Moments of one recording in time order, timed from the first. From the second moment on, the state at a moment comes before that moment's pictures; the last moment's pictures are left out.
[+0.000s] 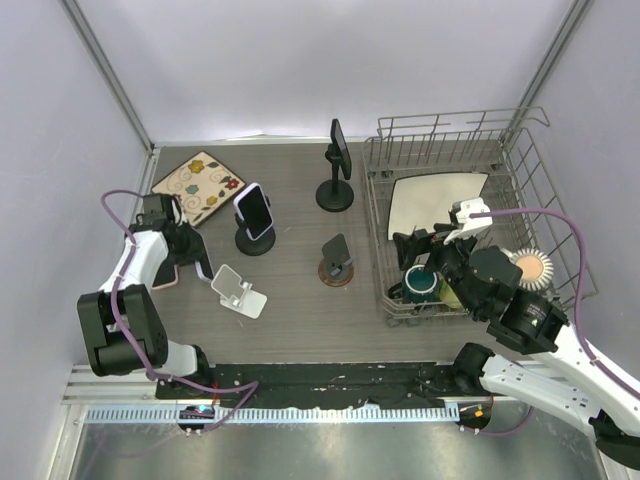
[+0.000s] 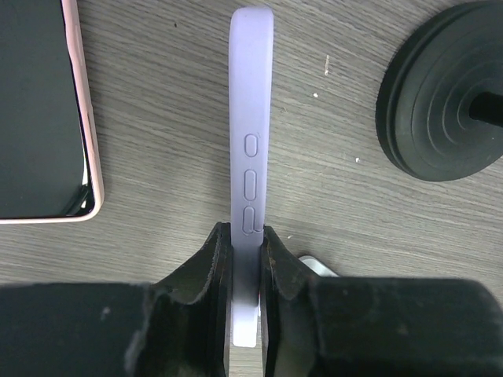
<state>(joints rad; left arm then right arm) 0.19 1.41 0.92 -0.61 0.11 -0.24 0.89 0.62 0.87 -0.38 0.55 0.21</state>
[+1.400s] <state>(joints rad) 0.19 1.42 0.95 -0.65 0.03 -0.23 0.89 0.67 0.89 -0.44 0.43 0.21</state>
